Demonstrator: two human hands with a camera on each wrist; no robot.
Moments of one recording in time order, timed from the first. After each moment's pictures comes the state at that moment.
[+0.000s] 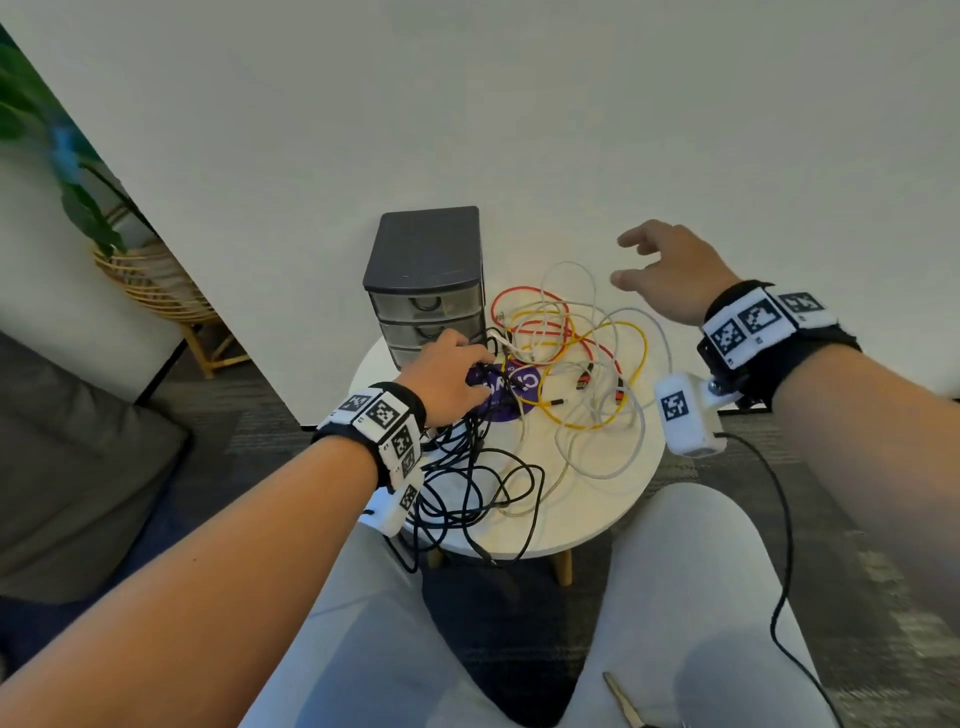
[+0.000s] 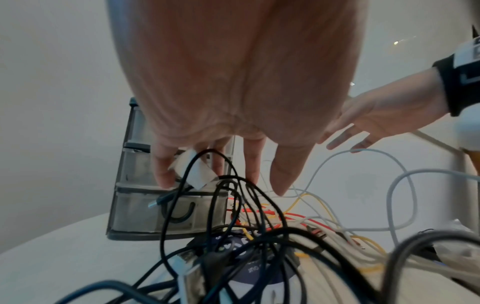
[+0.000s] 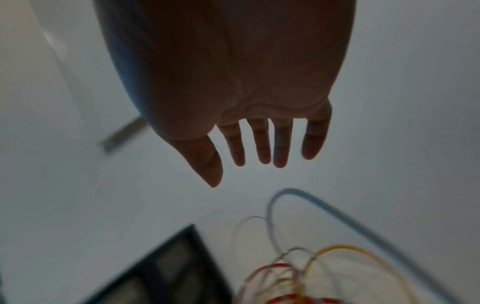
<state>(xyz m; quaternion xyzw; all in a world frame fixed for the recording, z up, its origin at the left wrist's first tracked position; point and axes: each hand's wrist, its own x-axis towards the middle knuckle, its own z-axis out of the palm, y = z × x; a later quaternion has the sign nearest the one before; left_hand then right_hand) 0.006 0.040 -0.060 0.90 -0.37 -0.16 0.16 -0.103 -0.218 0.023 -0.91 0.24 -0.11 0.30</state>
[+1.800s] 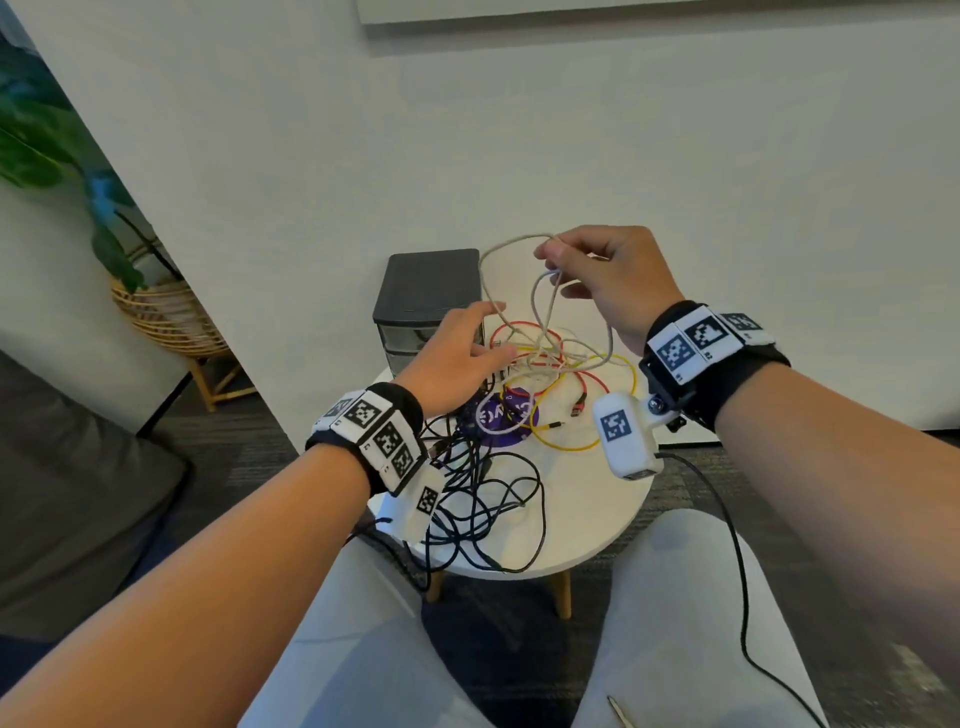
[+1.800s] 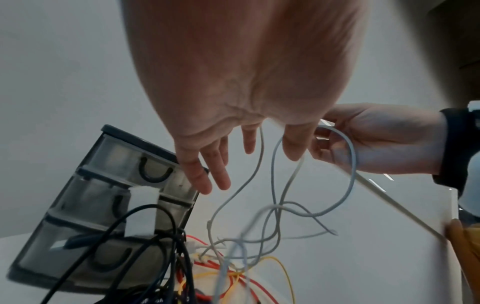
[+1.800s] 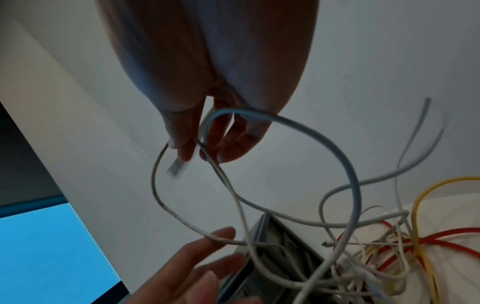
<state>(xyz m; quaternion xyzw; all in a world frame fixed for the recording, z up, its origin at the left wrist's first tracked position) -0.016 0.035 0.002 0.82 -0.38 -0.13 0.41 -0.096 -0.156 0.051 -0.78 0.06 -0.28 0.55</state>
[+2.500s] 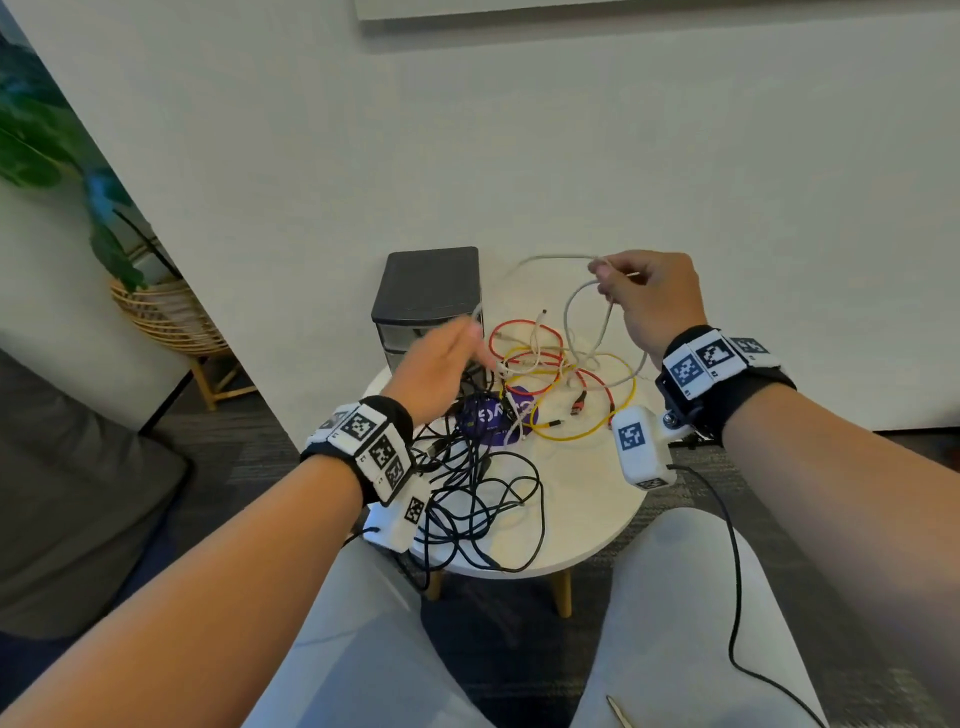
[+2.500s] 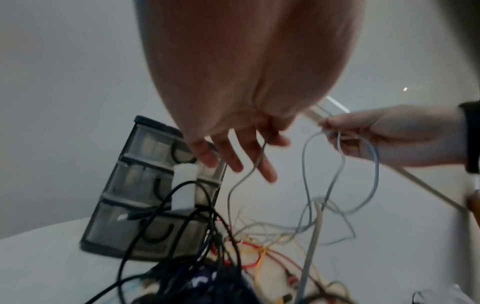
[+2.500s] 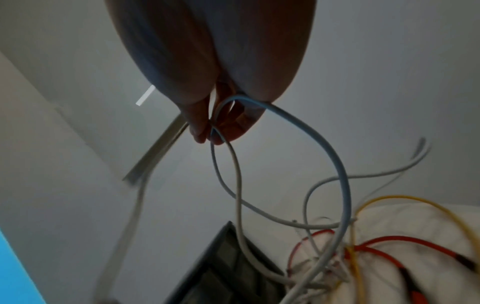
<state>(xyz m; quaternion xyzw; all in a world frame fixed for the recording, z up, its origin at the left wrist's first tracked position) -0.016 0.046 -0.009 0.84 -0.37 -0.10 0.40 -0.101 -0.197 0.013 -0.79 0.18 -0.35 0.47</state>
